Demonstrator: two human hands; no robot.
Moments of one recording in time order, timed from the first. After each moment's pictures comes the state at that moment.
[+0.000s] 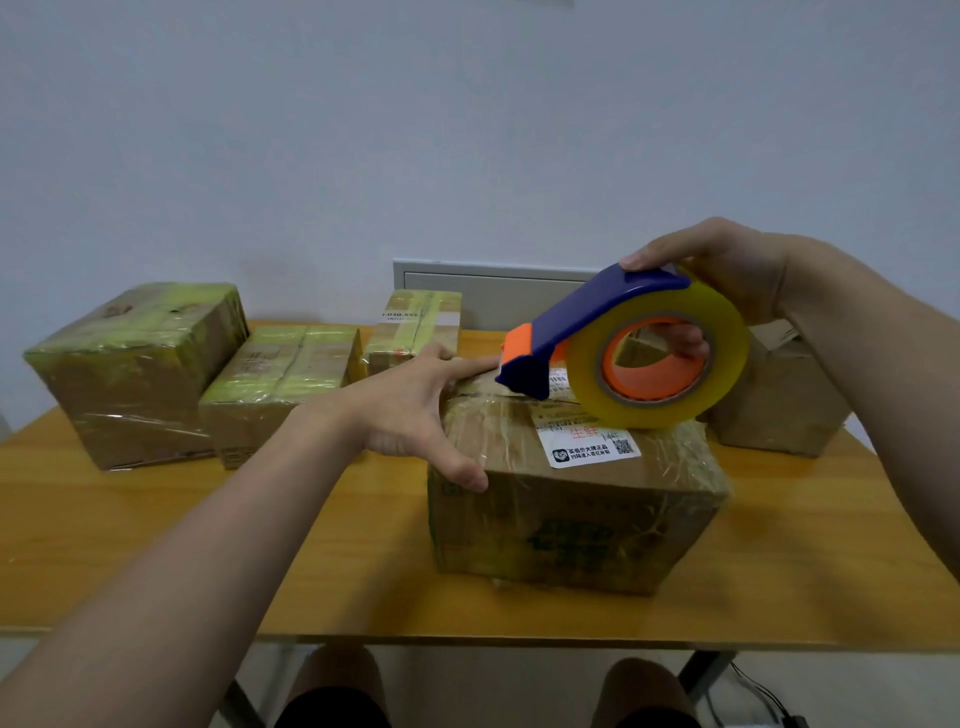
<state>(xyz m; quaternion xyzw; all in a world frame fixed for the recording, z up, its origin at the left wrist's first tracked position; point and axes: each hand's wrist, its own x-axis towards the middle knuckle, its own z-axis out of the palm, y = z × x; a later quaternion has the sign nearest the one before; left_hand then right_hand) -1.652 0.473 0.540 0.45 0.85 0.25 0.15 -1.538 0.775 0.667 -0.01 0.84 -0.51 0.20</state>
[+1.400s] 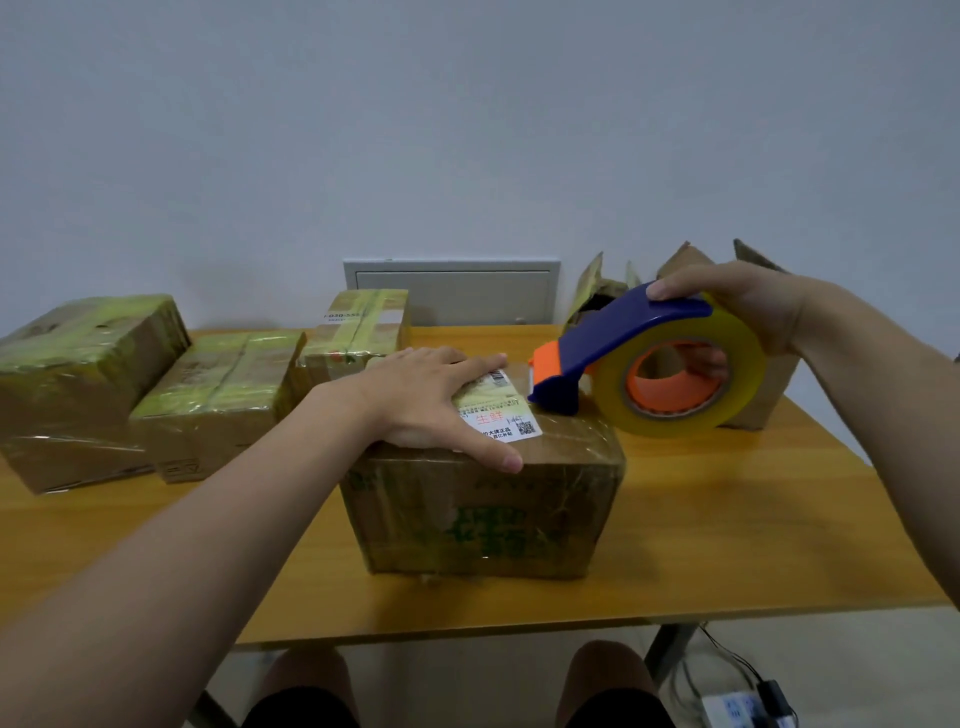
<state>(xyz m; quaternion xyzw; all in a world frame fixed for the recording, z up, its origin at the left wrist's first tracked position) -1.615 0.553 0.559 0.45 0.89 0.02 0.10 -1.483 0.859 0.624 0.00 0.81 -0.57 0.14</state>
